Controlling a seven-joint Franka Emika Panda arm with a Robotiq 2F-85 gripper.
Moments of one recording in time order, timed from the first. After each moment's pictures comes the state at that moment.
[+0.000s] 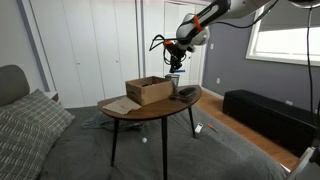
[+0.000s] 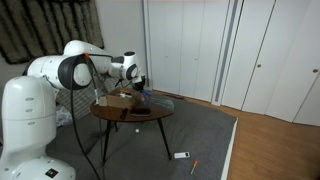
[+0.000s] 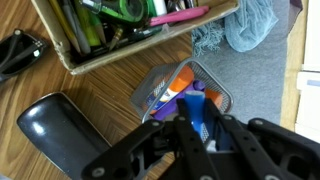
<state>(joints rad) 0.14 0.34 -0.06 -1.72 0.06 2.50 1.80</state>
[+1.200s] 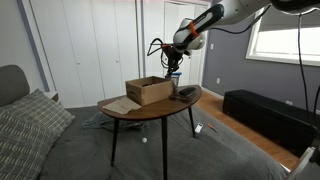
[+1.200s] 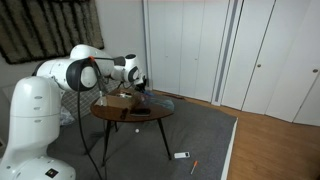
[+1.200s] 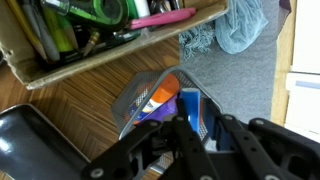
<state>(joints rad) 0.14 0.42 -0.07 -1.66 0.05 2.55 1.80</state>
